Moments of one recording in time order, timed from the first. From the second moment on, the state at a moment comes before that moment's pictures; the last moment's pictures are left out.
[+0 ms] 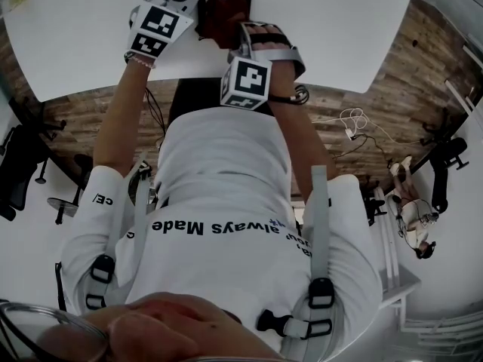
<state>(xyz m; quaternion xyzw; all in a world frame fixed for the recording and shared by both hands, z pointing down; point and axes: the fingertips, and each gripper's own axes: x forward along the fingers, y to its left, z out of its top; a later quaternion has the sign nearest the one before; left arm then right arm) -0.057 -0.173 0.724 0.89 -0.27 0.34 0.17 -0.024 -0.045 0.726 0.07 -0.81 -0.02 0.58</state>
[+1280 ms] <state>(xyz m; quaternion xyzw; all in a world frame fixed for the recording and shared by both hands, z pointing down) -0.055 -0.176 0.725 0.88 -0.27 0.34 0.18 0.011 -0.151 0.731 0.17 -0.78 -0.04 0.59</state>
